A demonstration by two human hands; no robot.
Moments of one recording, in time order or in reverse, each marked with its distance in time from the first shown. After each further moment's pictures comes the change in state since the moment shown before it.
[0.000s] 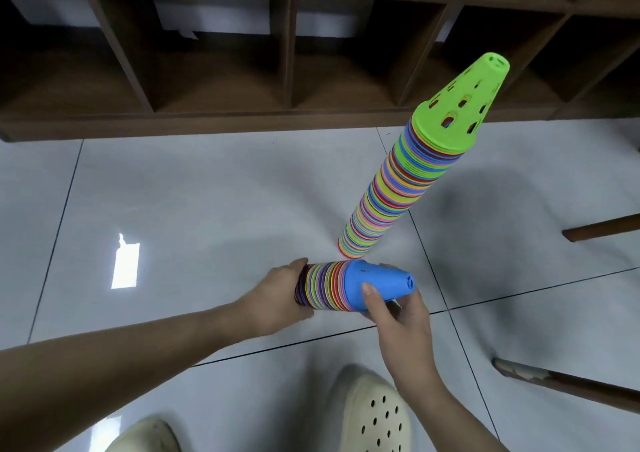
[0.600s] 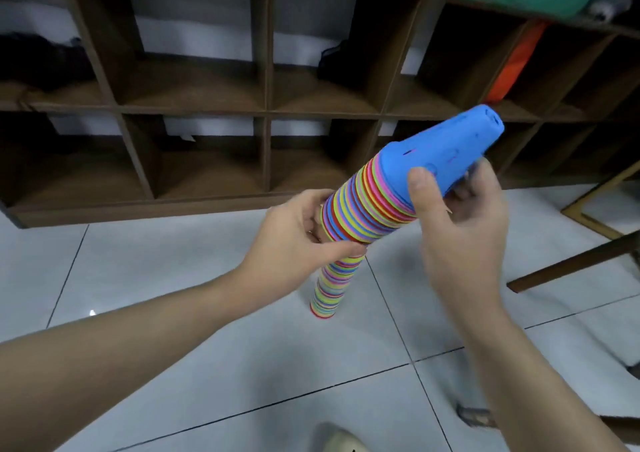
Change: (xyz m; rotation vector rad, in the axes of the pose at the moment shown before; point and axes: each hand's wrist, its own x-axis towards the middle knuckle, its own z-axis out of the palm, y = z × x) left_hand -0.033 0.201 -0.097 -0.496 0.394 0.461; right_hand -0.010 -0.251 -0.035 0.072 0.082 -0.779
